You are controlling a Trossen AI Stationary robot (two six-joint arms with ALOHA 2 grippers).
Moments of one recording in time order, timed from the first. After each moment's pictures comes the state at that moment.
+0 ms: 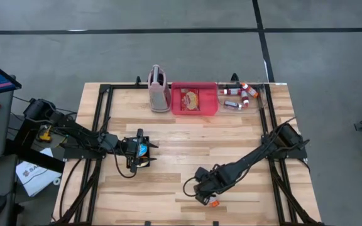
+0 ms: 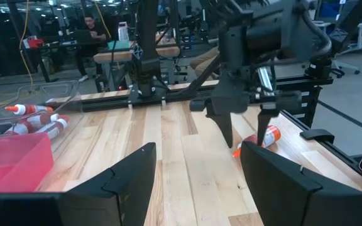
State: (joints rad) left arm -0.36 1.09 0.23 0.81 -0.28 0.07; right arm 0.55 1.97 1.35 -0.71 0.10 1.13
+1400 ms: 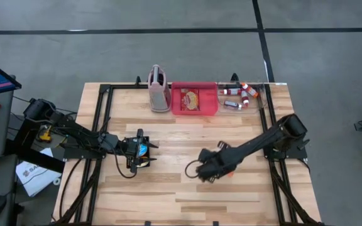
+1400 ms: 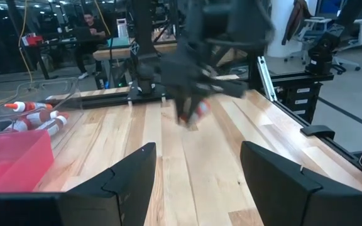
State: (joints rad) left arm -0.36 1.09 0.23 0.80 -0.28 0.07; right arm 0.42 1.85 1.35 -1.02 0.31 0.90
